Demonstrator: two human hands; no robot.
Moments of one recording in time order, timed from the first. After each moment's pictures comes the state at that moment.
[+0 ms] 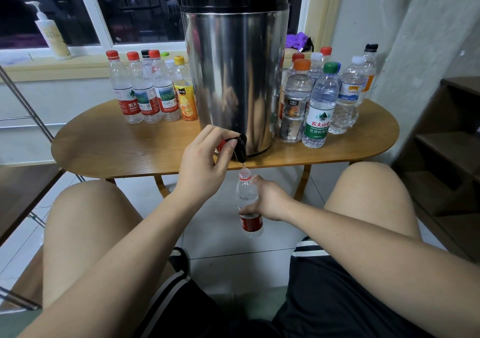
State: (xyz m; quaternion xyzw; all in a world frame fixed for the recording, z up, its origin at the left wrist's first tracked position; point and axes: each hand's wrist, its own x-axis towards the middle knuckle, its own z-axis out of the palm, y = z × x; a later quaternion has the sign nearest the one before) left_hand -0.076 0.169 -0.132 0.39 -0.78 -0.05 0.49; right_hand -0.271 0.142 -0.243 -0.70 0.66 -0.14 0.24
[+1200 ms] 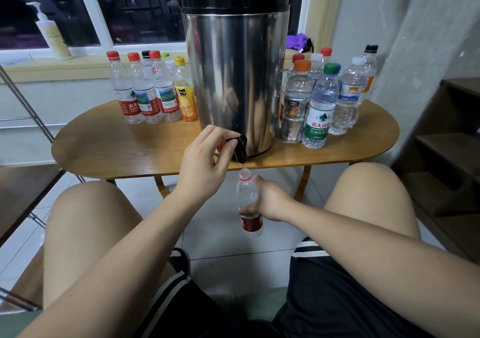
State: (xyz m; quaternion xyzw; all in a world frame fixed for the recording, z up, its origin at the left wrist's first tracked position) left_hand -0.074 0.167 -0.131 0.39 -0.78 -0.05 0.48; right_hand -0.271 0.141 -0.243 -0.70 0.65 -0.15 0.24
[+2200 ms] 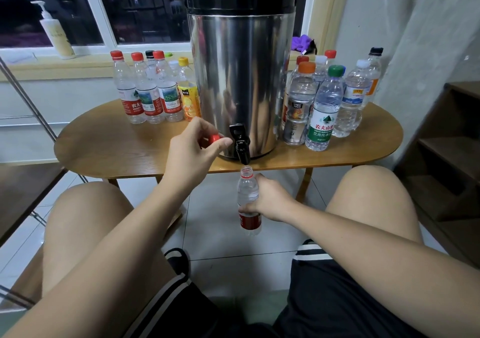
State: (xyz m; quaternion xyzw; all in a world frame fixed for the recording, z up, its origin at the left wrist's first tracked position) left_hand -0.048 0.138 -0.126 0.49 -0.70 -0.17 0.49; right_hand -0.267 0.138 -0.237 -0.70 0.64 -0.20 0.25
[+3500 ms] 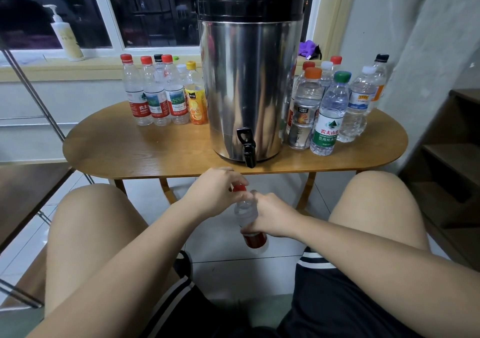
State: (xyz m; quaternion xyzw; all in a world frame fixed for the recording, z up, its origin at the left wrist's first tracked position) left_hand -0.058 0.138 -0.177 0.48 -0.85 -0.12 0.18; right_hand -0.257 0.158 -0.246 -0.77 0.59 -0.10 0.21
